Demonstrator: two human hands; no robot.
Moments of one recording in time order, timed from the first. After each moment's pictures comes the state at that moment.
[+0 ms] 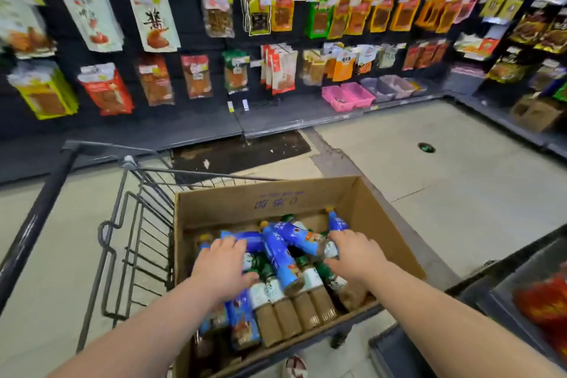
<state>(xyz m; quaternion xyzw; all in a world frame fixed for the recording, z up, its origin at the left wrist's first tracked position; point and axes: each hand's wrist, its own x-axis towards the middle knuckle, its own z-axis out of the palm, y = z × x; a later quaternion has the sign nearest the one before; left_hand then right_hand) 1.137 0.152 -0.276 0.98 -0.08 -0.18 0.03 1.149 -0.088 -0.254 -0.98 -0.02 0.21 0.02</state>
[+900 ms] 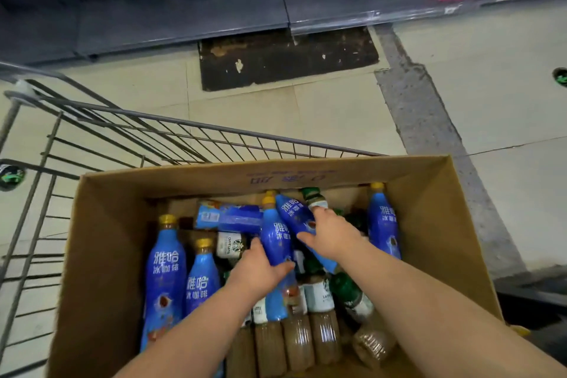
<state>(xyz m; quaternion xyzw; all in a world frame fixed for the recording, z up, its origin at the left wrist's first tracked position) 1.256 0.061 -0.449 0.83 0.28 -0.35 0.33 1.344 -0.077 -0.450 -0.90 -0.09 0.41 0.11</state>
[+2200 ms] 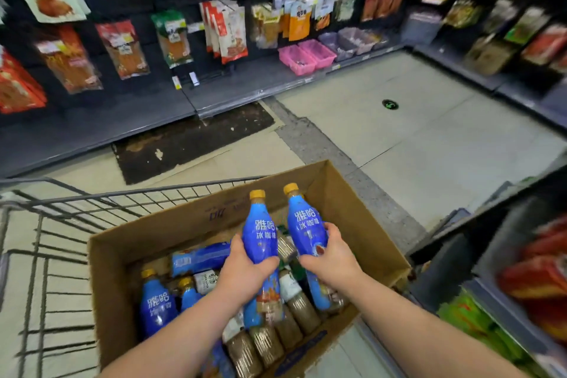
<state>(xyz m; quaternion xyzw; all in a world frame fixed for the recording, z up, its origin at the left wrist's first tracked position) 1.215 0.054 -0.329 0.81 0.14 -0.22 0.52 1.199 -0.114 -0.313 -0.85 0.23 0.15 0.45</state>
